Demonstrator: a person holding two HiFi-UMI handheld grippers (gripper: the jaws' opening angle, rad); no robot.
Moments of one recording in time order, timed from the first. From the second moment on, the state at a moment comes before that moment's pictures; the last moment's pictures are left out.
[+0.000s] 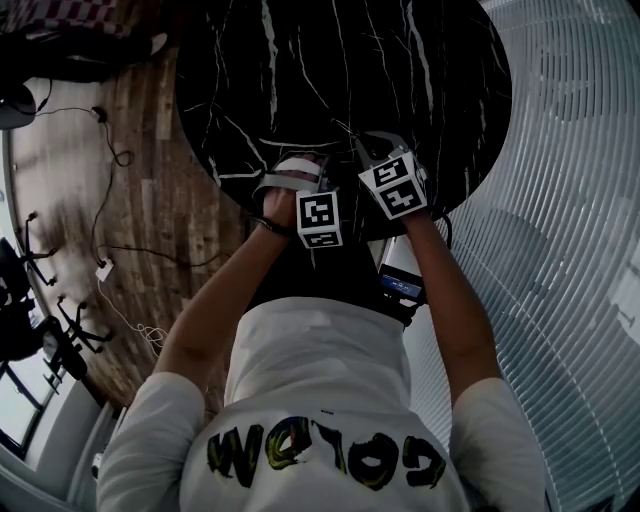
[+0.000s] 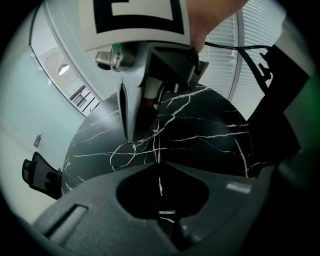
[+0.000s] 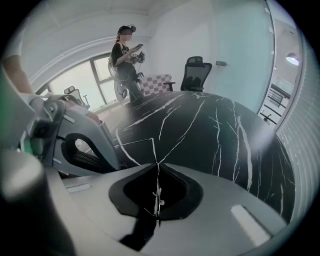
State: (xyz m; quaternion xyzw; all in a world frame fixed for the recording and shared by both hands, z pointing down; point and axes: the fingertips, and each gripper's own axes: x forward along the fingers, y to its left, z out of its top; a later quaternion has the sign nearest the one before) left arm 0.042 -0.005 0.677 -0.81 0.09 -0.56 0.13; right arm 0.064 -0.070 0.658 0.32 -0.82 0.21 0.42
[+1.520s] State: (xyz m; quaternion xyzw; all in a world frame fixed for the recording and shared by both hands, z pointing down) left arm 0.050 0.020 0.674 -0.81 0.13 -0.56 0.11; right arm 0.072 -0.074 0.663 0.35 -0.81 0.24 0.41
